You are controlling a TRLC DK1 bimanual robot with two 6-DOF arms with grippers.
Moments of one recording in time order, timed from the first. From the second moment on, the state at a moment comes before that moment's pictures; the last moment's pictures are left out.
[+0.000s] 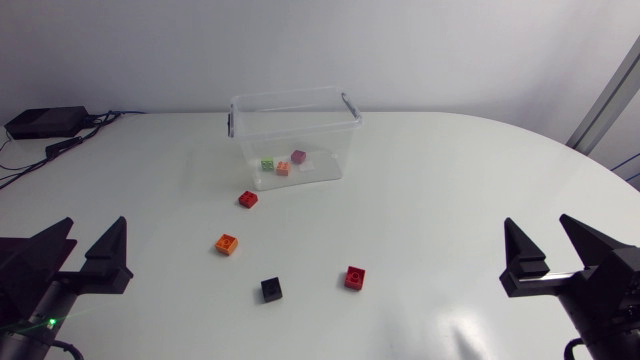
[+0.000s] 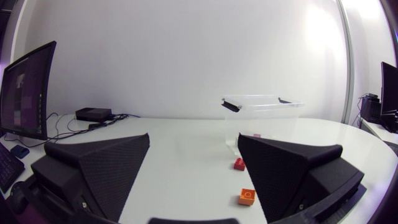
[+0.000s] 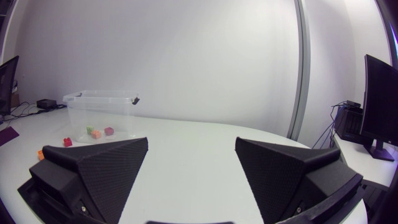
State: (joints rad) left arm -0.03 0.06 0.03 -0.01 -0.05 0.00; right arm 0.02 0.06 0.03 -0.01 0.01 -0.05
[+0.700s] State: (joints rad) left arm -0.03 0.17 0.18 -0.03 -0.06 0.00; right arm 0.07 0.16 0.08 0.03 0.01 -0.05
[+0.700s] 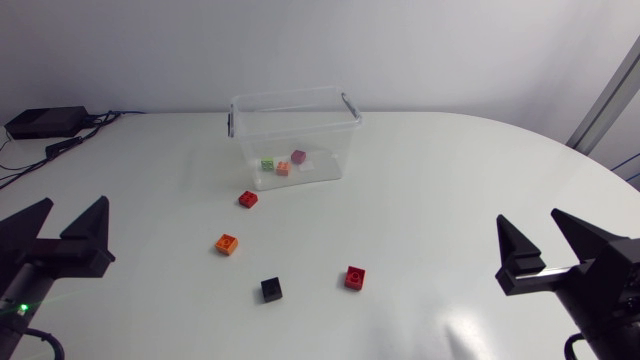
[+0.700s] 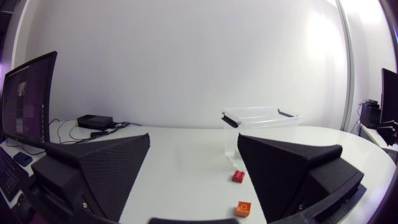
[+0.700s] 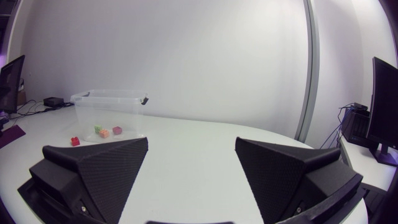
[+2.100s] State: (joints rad) left arm -0.33 1.84 1.18 -0.78 -0.05 0.14; right arm 0.25 1.39 0.88 -0.58 -0.13 -0.44
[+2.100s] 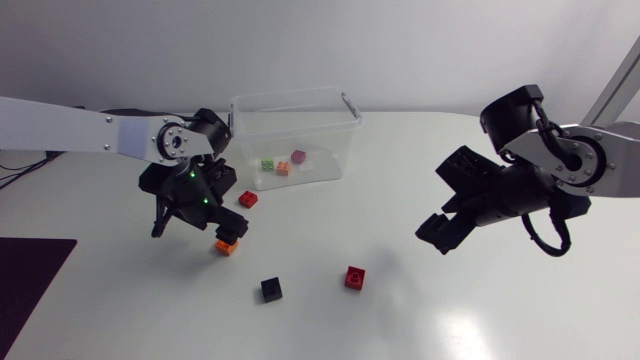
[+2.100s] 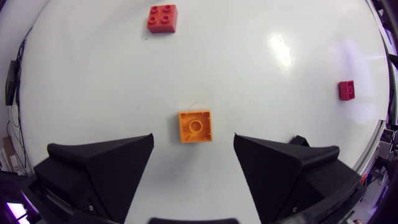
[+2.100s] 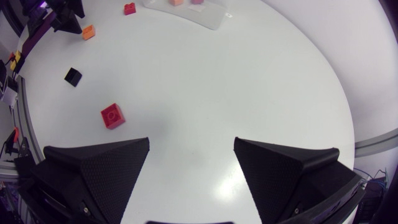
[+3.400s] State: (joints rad) left arm -0.27 1.79 1.45 -0.93 0.09 0.20; right arm 0.63 1.77 1.02 -0.63 -0.15 -0.59
